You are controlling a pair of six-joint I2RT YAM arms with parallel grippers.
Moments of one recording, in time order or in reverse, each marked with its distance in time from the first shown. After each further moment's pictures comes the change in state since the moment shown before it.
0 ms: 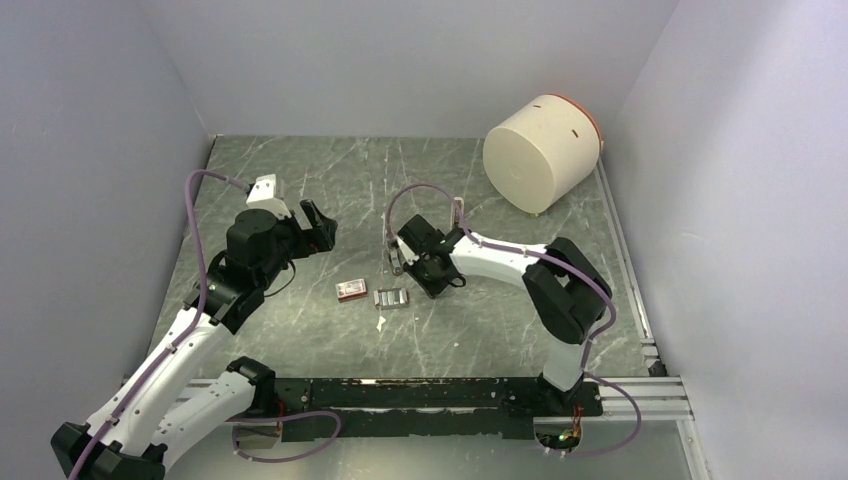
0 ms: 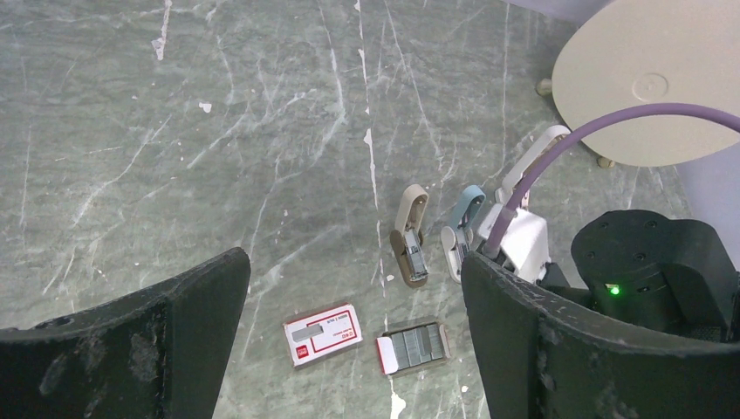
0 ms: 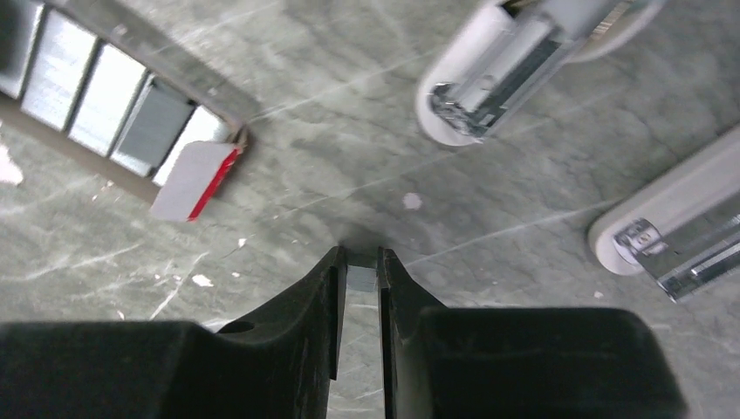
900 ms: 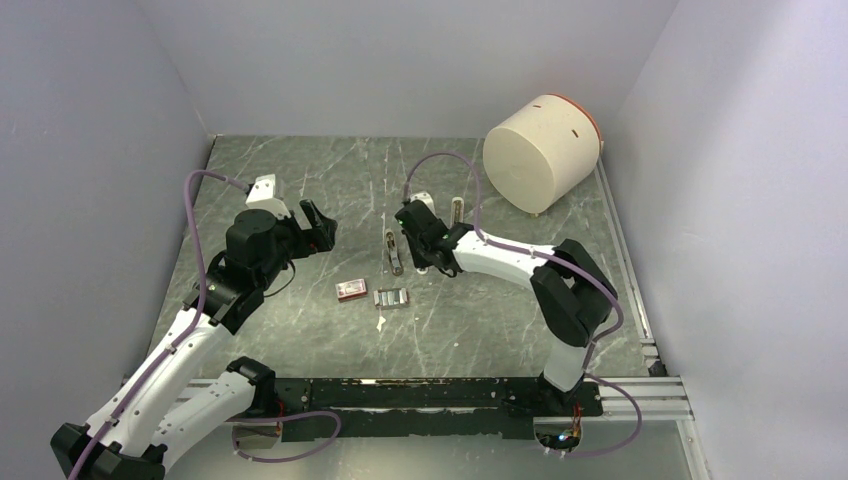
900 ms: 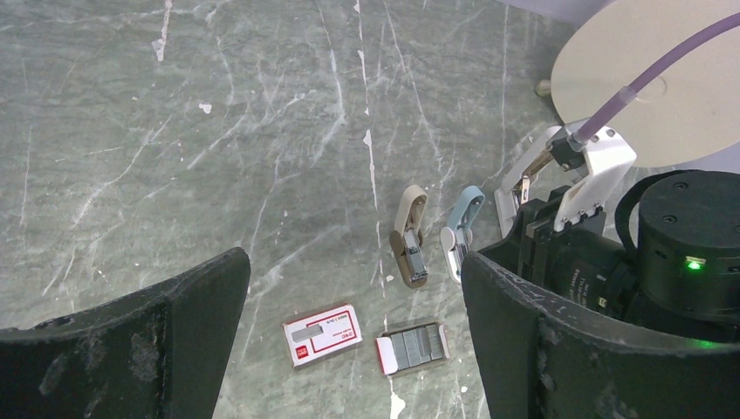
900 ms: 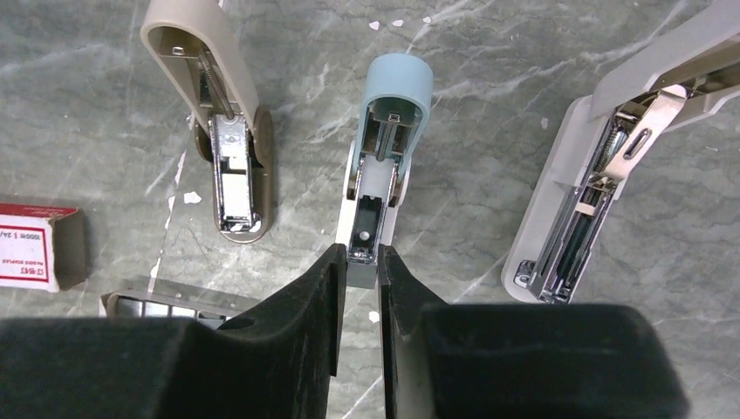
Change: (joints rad) left arm 0.000 -0.003 0.000 0.000 0.000 0.000; right arm -0.011 -0.039 0.032 0.229 0.297 0.393
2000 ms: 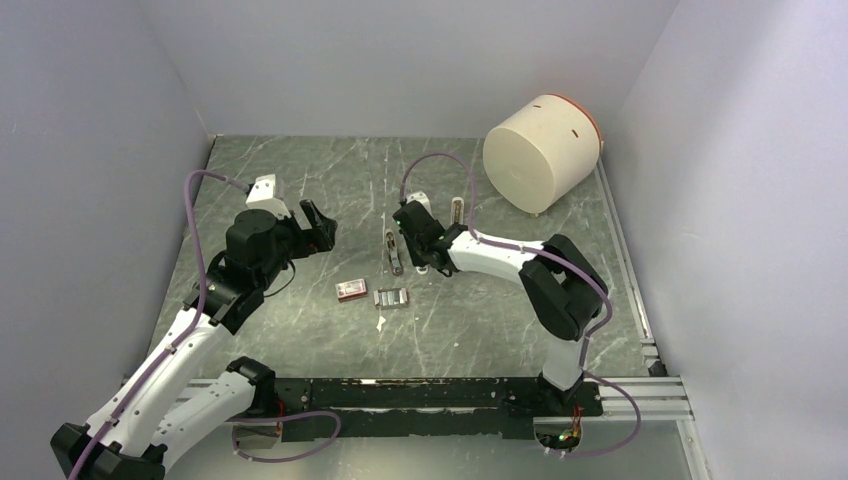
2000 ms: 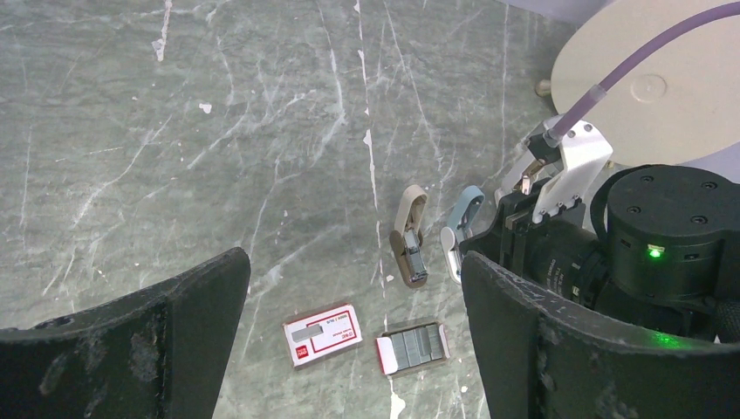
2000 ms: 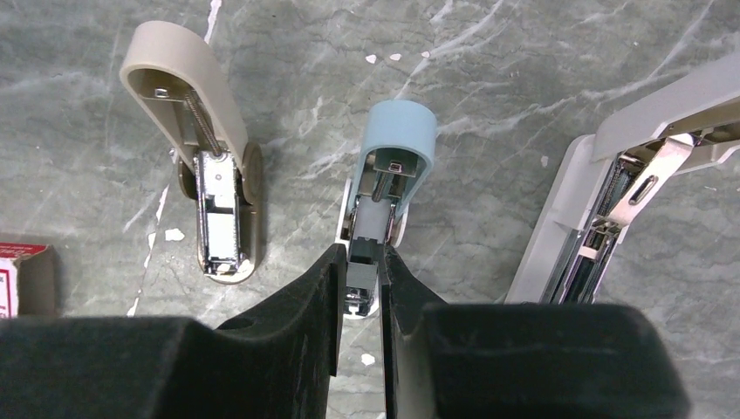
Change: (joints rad) left arm 0.000 0.000 0.000 0.000 0.000 0.000; right arm -0.005 0.060 0.002 0.084 0.023 -0.046
